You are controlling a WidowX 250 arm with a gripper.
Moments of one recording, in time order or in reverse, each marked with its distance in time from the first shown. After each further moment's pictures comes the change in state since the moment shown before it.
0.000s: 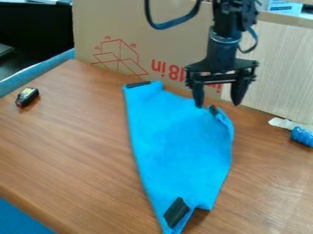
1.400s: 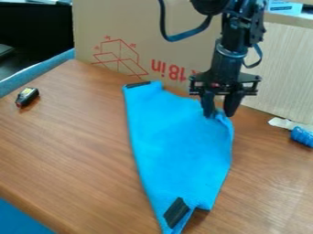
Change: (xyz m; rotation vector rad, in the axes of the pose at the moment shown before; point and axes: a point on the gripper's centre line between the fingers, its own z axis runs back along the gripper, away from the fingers) arm -0.005 0.000 -0.020 0.084 0.019 -0.023
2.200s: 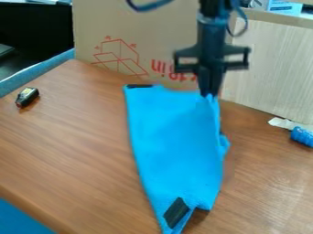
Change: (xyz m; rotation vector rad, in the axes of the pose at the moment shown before) arm -0.001 0.026 0.050 -0.112 0.023 -0.022
